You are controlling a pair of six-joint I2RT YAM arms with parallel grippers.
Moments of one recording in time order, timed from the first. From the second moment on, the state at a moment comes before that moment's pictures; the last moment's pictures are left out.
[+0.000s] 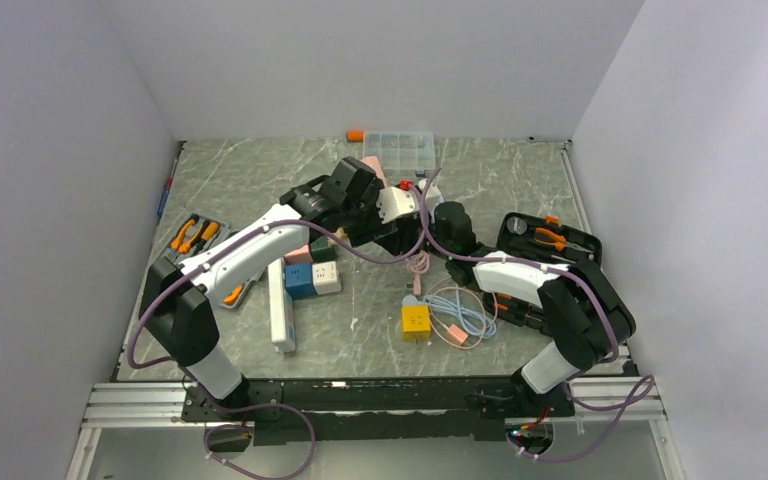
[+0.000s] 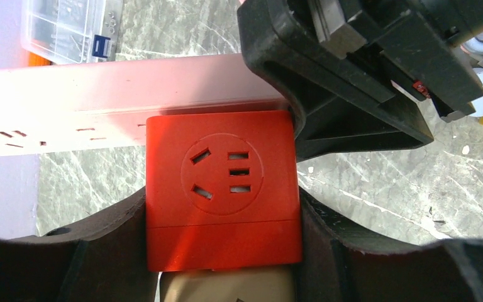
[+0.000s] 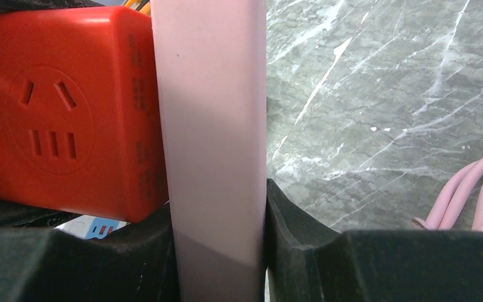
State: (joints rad) left arm -0.72 1.62 1.46 -0.63 0.04 0.62; right arm 0.56 1.56 0.75 0.48 -0.31 0.49
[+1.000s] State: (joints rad) left arm -0.69 1.40 1.43 -0.87 0.06 0.63; right arm 0.41 1.59 0.76 0.17 0.19 0.60
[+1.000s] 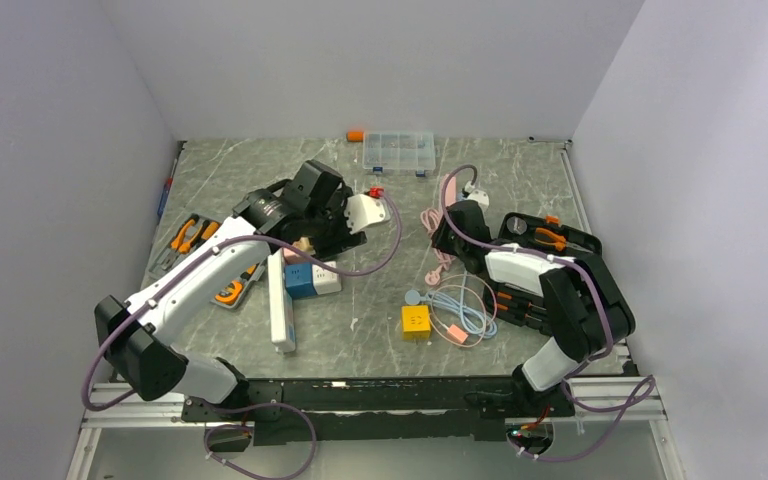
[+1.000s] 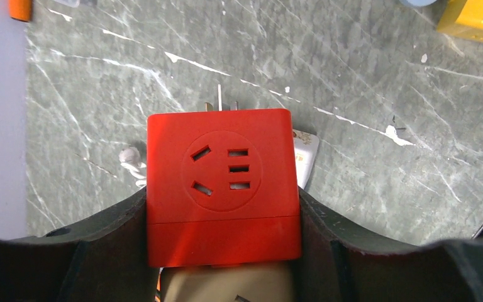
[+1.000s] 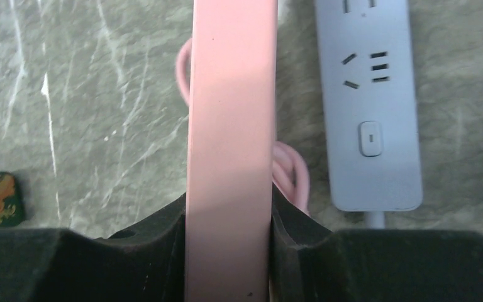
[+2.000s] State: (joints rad) left arm -0.62 1.93 1.59 -0.72 0.23 0.21; right arm 0.38 1.28 0.80 -0.08 0.29 0.54
